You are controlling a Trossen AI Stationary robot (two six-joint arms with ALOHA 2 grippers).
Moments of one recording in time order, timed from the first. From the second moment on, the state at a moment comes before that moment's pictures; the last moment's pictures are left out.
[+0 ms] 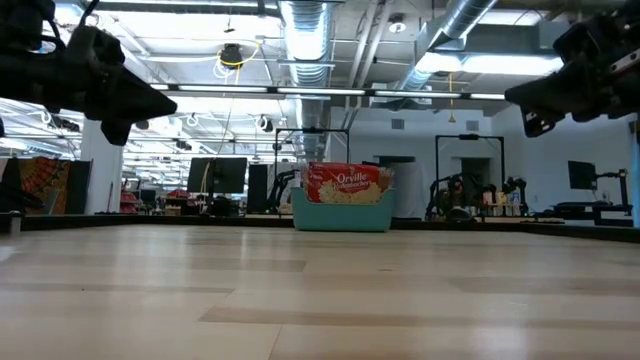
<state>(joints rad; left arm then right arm) 0.08 0.03 0.01 0.07 -0.27 -0.25 -0.02 0.16 0.01 0.13 -0.06 0.09</state>
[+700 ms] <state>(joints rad) 0.08 0.03 0.01 0.06 -0.22 -0.20 -0.02 0.16 0.01 0.04 -0.05 0.09</state>
